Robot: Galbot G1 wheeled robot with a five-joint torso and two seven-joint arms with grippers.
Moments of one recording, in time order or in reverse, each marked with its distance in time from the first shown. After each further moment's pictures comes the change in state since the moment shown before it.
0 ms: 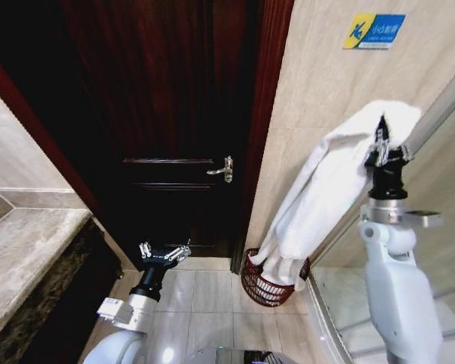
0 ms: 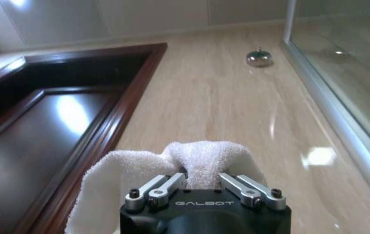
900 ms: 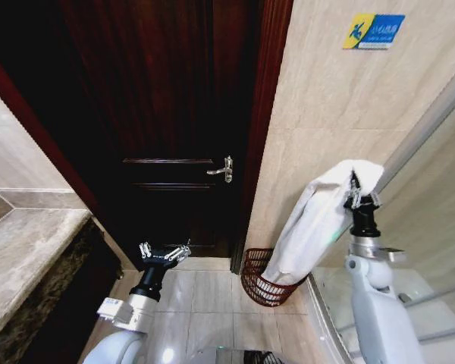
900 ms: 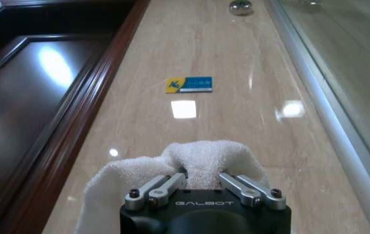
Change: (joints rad) left arm 0.000 0.000 0.000 0.000 0.000 0.000 0.000; right arm -0.145 0.116 -0.001 -0.158 -0.059 0.137 -0.069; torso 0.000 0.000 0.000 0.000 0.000
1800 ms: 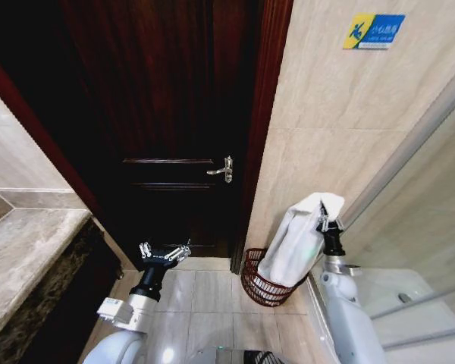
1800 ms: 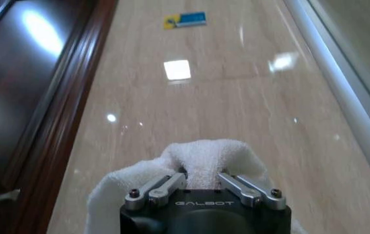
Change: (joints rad) left arm 0.000 0.000 0.000 0.000 0.000 0.000 0.000; right arm 0.027 0.079 -0.081 -0.332 0.025 0.149 -0.111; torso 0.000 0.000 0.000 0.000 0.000
